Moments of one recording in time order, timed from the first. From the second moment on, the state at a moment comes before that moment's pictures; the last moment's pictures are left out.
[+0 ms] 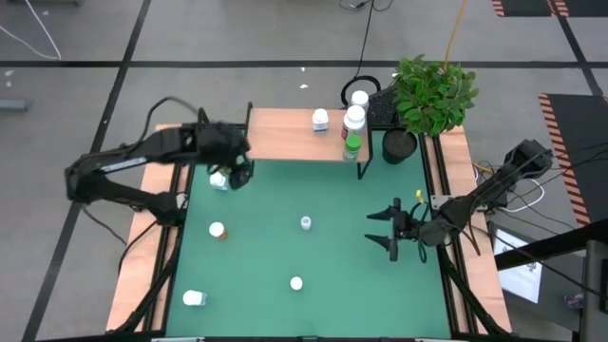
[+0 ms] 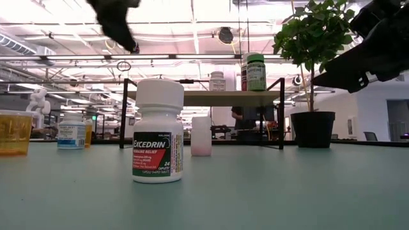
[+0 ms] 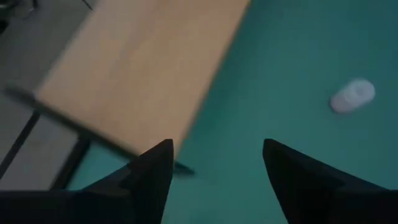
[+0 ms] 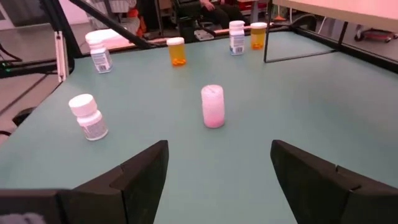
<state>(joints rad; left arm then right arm) 0.26 1.14 1.21 -0.97 -0.19 -0.03 0.61 0.97 0.12 0.51 0.73 0.36</state>
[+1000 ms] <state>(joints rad) 0.44 1.09 0.77 -1.07 -0.29 -0.50 0.45 1.02 0.12 0.64 0.54 0.25</state>
